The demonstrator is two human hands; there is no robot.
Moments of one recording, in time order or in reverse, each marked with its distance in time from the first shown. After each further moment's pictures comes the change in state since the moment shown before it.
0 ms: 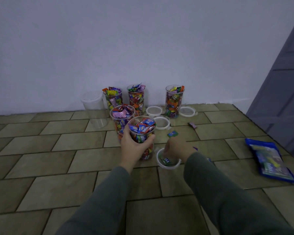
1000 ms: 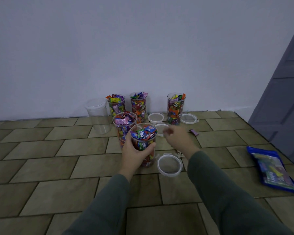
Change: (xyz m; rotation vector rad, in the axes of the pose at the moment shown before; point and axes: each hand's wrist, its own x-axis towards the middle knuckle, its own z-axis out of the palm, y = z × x) left_hand -0.001 0.000 -0.003 -0.034 -0.044 -0.021; right_hand -0.011 -0.013 -0.044 0.487 0.412 -0.144
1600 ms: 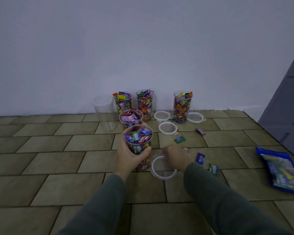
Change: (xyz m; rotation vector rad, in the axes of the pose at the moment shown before) left_hand -0.014 -0.005 -0.030 0.133 0.074 0.054; right_hand -0.012 0.031 0.055 -0.508 -0.367 -0.109
